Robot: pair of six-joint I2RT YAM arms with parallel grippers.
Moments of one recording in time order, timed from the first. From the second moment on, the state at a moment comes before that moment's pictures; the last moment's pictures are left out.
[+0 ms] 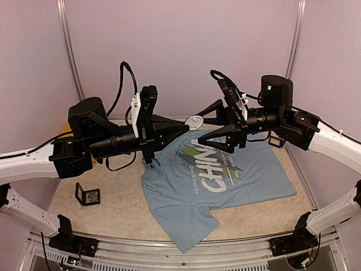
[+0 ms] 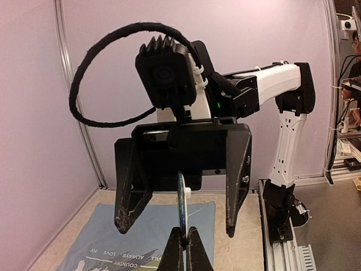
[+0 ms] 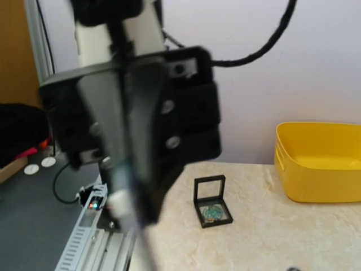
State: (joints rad) left arm -1.13 1.24 1.09 0.25 0.21 0.15; right arm 0.84 1.29 1.26 -0.10 -0.83 -0.14
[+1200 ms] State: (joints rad) left arm -1.13 1.22 1.09 0.21 0.20 0.16; right arm 0.84 1.27 1.26 -0.04 -0.86 -0.09
